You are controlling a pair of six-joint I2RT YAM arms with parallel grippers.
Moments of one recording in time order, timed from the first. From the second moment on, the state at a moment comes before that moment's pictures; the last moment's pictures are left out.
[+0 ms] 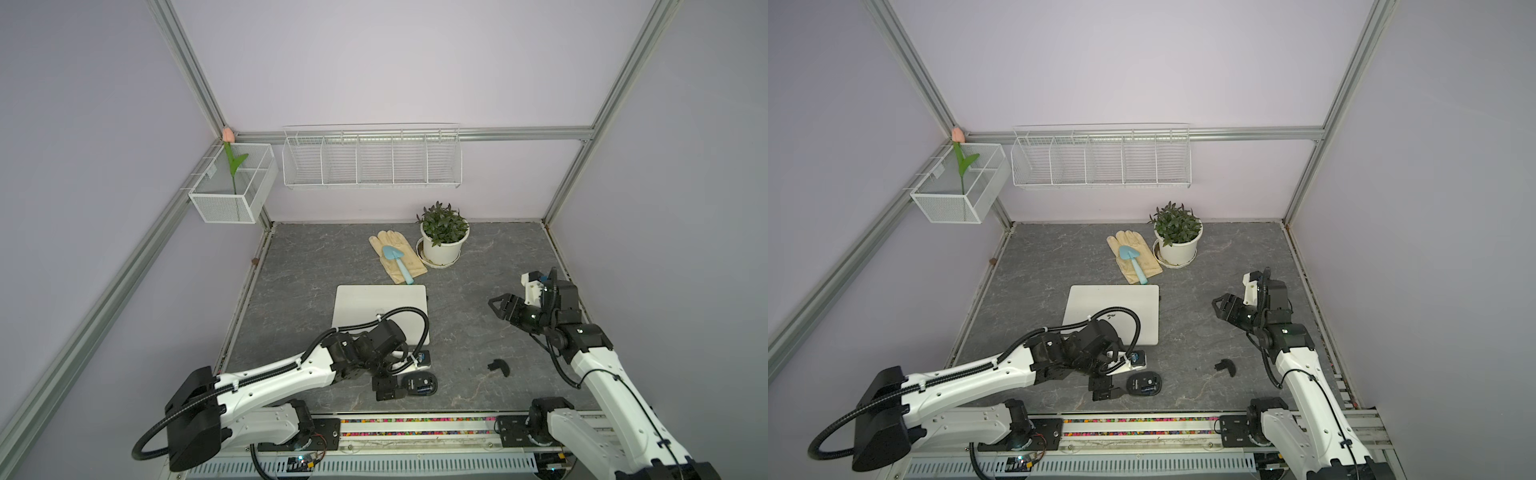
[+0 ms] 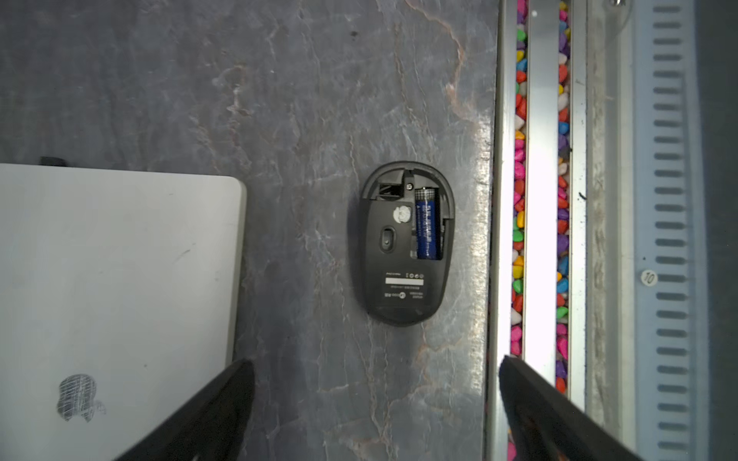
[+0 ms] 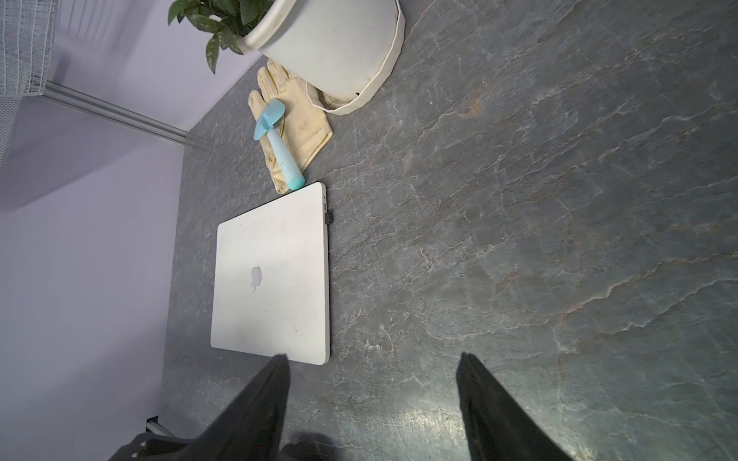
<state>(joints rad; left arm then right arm) -1.14 1.22 0.78 -0.62 0.17 0.45 0.08 0.89 0.69 -0.56 -0.39 0.55</state>
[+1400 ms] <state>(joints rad) -1.20 1.57 0.92 -0.59 0.01 0.37 0.08 1.01 0.72 -0.73 -0.32 0.42</state>
